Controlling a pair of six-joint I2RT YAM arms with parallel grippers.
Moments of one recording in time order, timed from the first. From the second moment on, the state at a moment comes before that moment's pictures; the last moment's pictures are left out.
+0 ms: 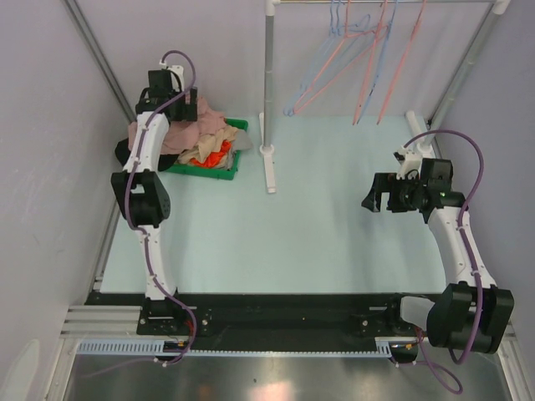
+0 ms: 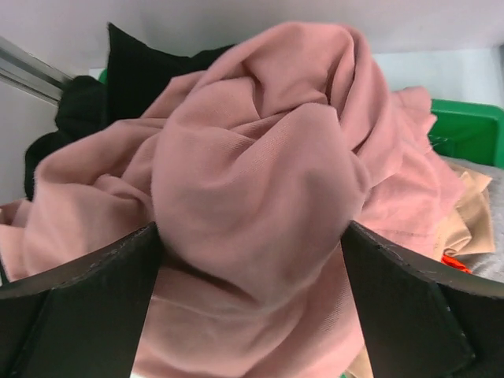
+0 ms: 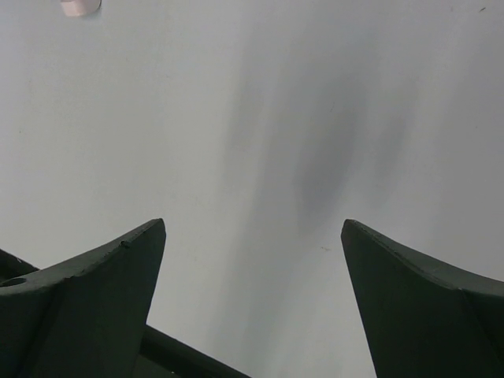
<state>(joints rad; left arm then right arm) 0.02 2.27 2.31 -0.65 -0.03 0.08 -0.13 1.18 0.96 -0.62 -0.50 -0.06</state>
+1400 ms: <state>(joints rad) -0.28 1.29 2.01 -0.72 0.24 0.00 -0.13 1.06 1.04 -0.65 -0.63 -0.07</state>
